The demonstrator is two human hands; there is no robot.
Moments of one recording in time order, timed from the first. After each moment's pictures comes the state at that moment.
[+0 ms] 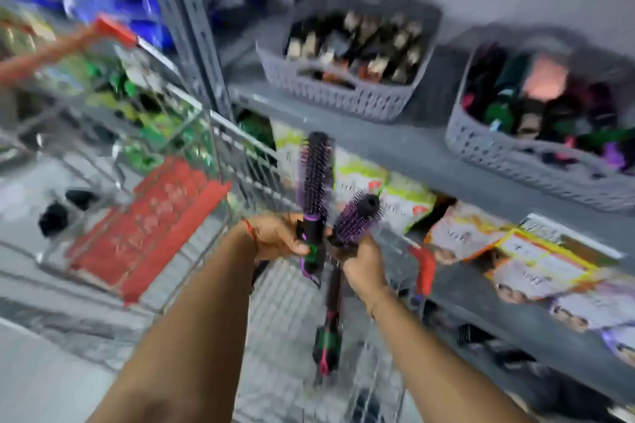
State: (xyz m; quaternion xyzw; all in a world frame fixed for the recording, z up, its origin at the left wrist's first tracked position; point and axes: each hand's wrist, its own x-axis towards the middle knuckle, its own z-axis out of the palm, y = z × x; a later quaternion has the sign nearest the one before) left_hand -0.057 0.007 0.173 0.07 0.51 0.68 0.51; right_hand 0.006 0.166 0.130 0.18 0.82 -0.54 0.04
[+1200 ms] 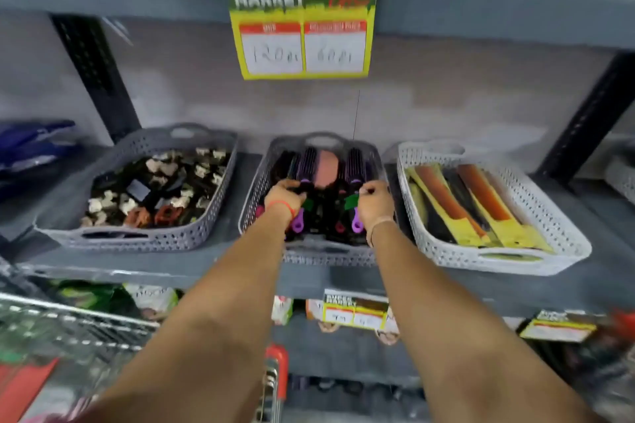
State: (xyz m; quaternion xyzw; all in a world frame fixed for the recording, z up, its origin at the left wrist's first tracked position) left_hand -0.151 0.344 0.304 0.07 0.86 0.49 0.13; right_hand -0.057 0.460 0.307 0.38 0.75 -0.48 -0.25
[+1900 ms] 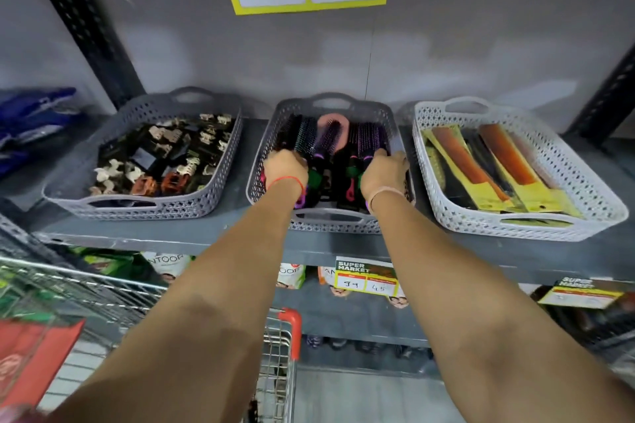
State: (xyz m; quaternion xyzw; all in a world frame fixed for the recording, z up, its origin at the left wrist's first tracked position) left_hand -0.144 0.331 0.308 0.12 0.95 0.30 0.01; right_hand -0.066 0.459 0.299 0.39 0.88 -0.25 -0.14
